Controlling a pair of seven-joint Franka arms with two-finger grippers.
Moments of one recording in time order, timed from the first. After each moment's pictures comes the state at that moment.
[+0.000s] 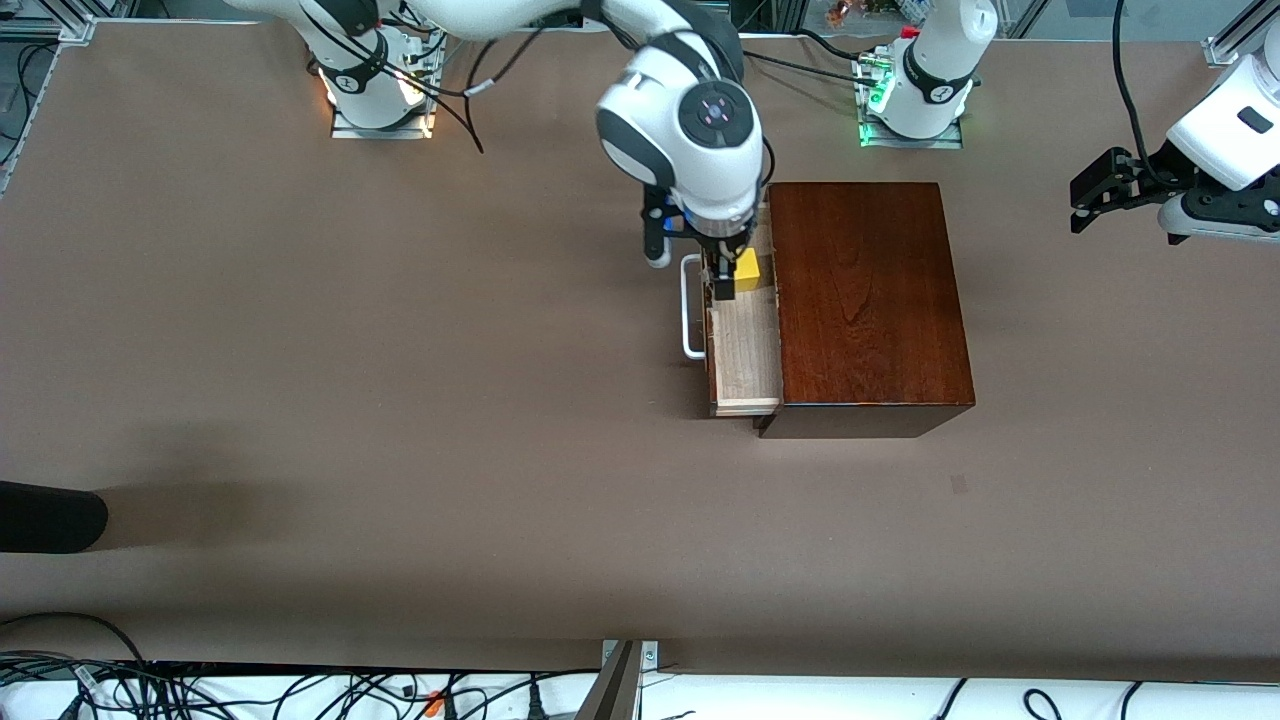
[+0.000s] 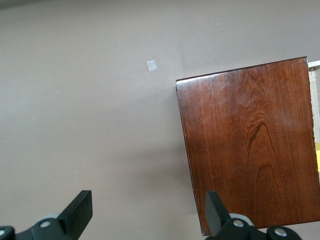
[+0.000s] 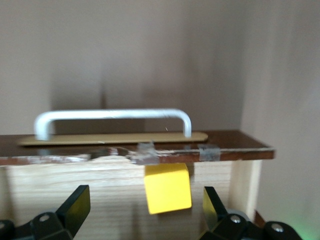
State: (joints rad) left arm -0.04 -0.05 -0.04 -1.61 0.06 1.55 0.07; right arm 0.77 0.78 0.21 -0.95 -0.03 1.78 2.45
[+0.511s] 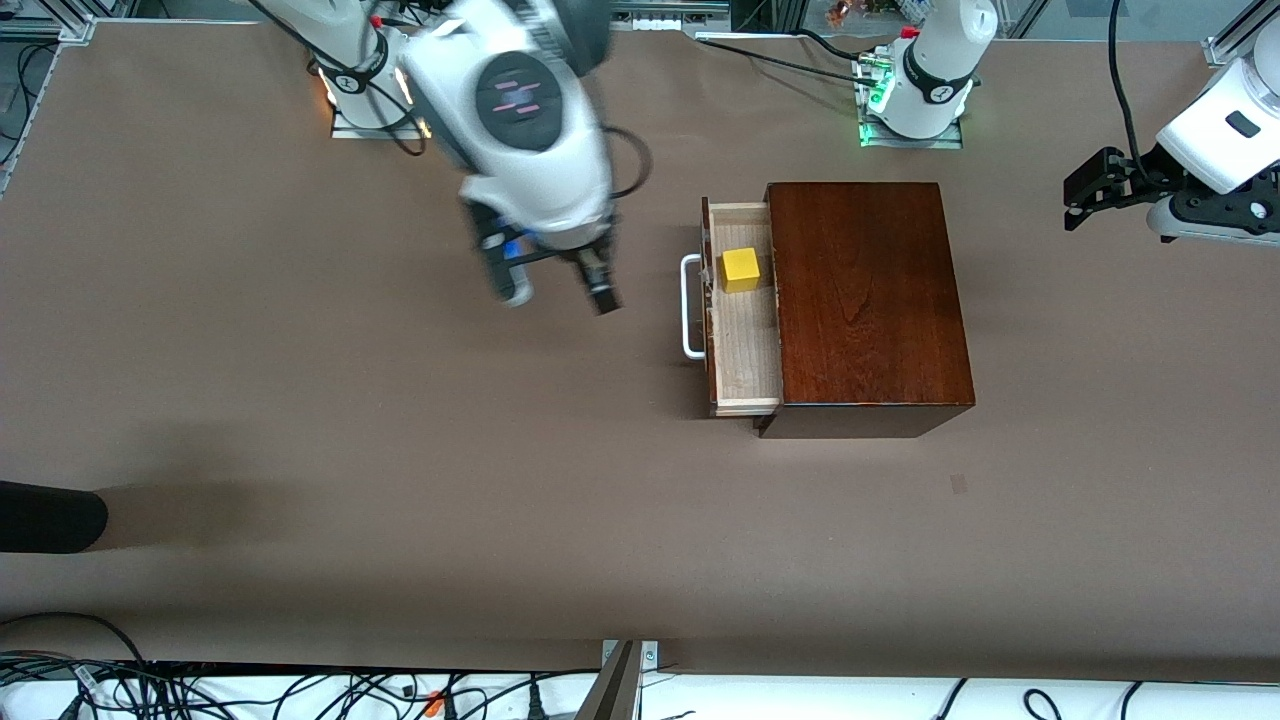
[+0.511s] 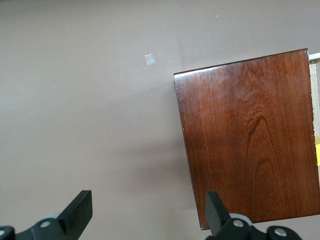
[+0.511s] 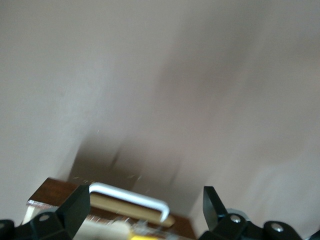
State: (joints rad) left arm -0.04 -0.05 -0.04 -1.61 0.06 1.53 0.07; right arm 0.50 0.59 0.19 -0.97 0.03 1.45 1.74
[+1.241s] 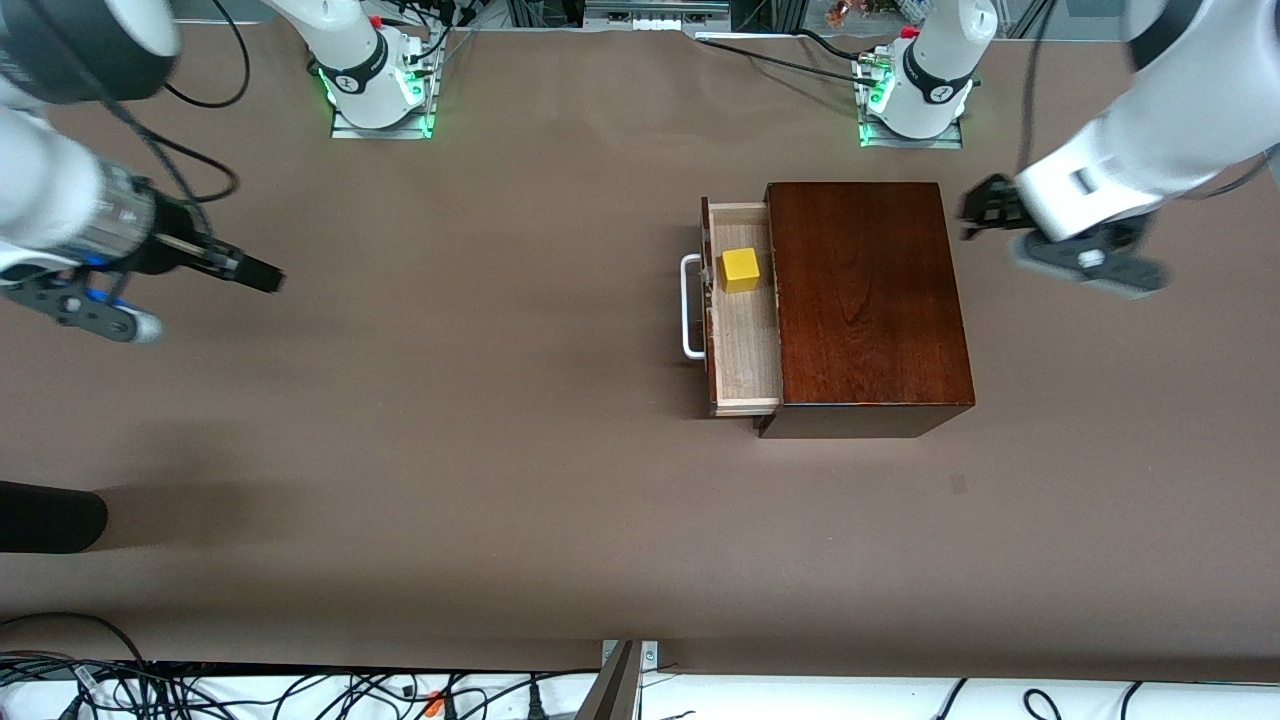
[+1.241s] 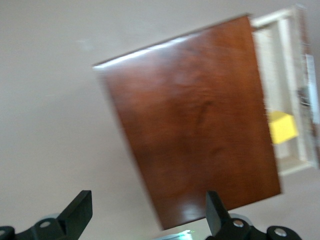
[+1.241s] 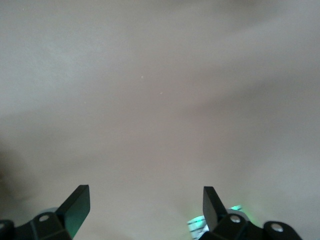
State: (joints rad) left arm -0.07 0.09 -0.18 -1.61 -0.05 1.51 0.07; right arm 0.16 0.21 -0.06 -1.38 0.04 1.41 0.40
